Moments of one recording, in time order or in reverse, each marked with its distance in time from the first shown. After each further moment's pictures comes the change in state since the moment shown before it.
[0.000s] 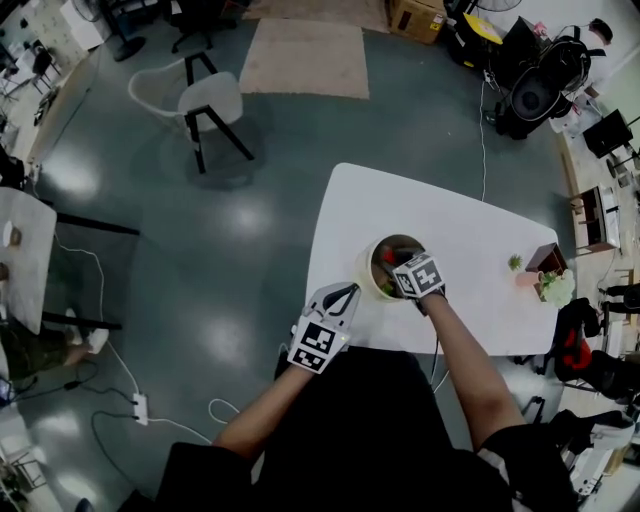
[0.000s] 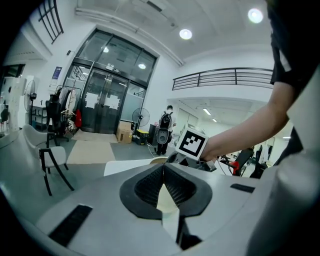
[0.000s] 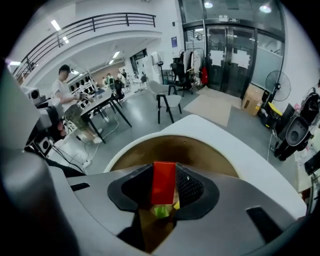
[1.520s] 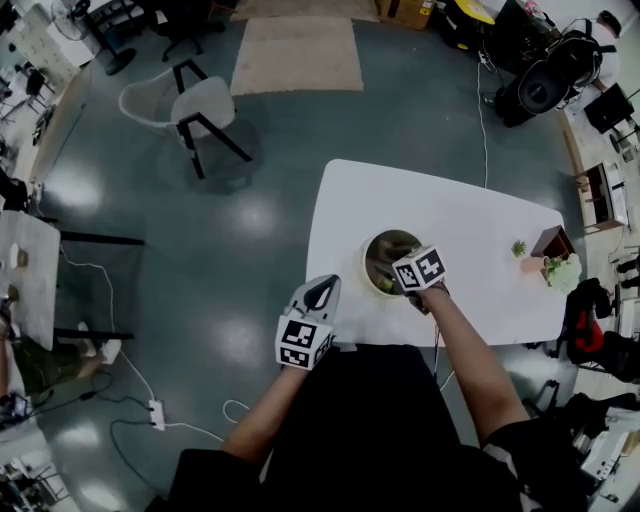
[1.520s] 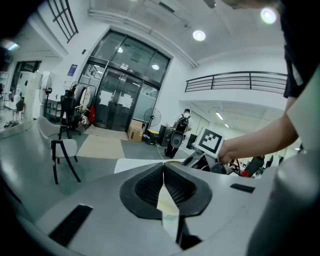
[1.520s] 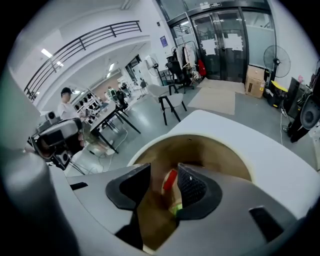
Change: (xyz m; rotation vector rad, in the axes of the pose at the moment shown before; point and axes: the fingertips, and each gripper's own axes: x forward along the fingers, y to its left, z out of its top) left arm -0.002 0.036 0.002 -0.103 -0.012 0.113; right arm -0.009 0.010 0.004 0.146 -0.007 0.142
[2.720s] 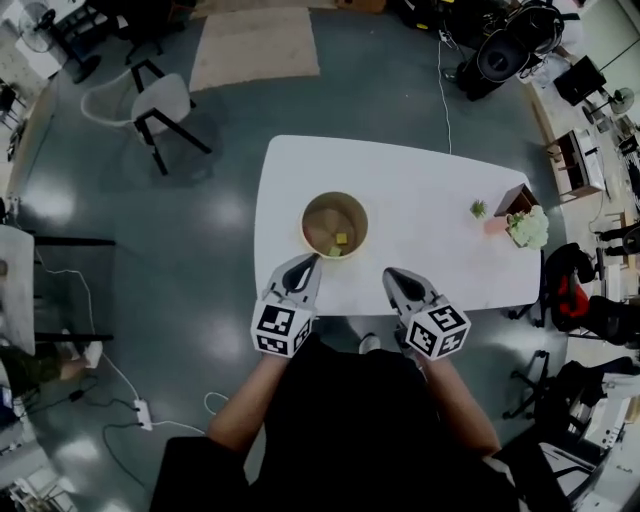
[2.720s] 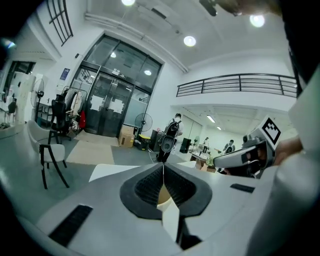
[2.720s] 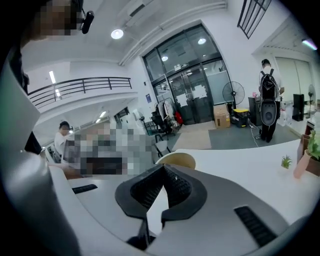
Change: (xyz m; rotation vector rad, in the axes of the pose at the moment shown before) left arm 0.003 -0.104 0.011 0.035 -0.071 -0.082; right arm -0.215 0.062 -0.078 0.168 -0.615 -0.176
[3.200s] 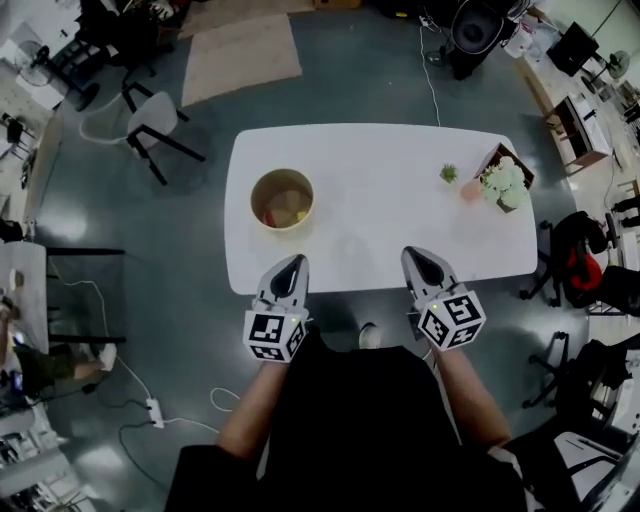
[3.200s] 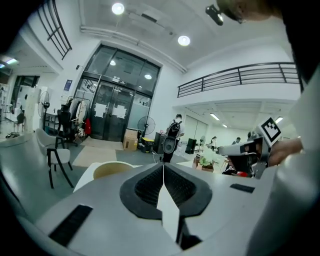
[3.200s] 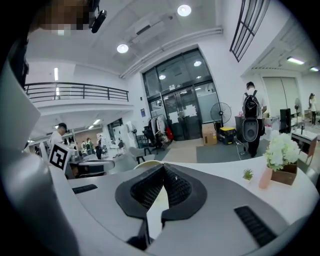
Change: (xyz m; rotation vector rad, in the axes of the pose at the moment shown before) left arm 0.001 -0.137 -0.019 0.045 -0.031 0.102; right arm -0.154 -0.104 0.000 -0.055 -0.197 -0.104
